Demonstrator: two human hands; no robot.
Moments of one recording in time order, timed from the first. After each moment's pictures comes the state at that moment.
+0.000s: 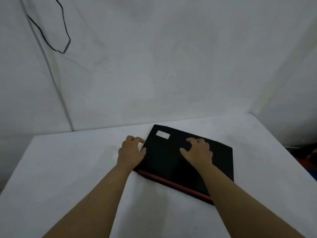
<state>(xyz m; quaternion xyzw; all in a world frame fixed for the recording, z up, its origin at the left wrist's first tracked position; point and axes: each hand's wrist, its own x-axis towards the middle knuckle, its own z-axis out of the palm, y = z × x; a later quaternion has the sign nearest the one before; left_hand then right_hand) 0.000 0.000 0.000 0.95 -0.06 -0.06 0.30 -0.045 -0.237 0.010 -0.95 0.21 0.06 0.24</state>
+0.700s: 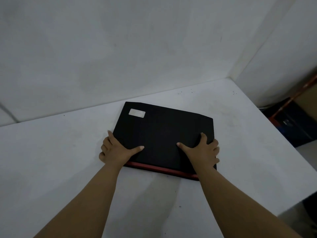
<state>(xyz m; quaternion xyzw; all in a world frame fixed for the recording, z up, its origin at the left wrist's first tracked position) 0.003 -0.047 -0.080 0.93 0.13 -0.21 0.27 -0.094 -0.287 -0.066 -0.84 0.49 0.06 0.23</state>
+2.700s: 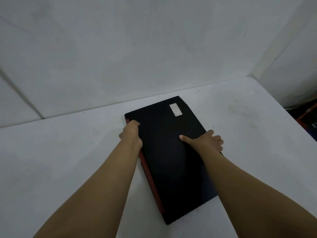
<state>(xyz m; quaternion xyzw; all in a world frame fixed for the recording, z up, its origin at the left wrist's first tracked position) 0.056 -0.065 -0.037 0.54 0.41 -0.22 0.70 -0.036 -0.271 -0.063 -0.82 0.49 0.16 0.23</state>
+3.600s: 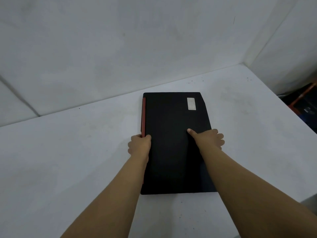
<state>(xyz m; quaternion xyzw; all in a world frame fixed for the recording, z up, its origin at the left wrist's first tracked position) -0.023 -0.074 -0.068 0.77 0.27 -0.26 0.51 -0.072 -0.272 -0.060 -0.75 0.58 0.09 0.31</state>
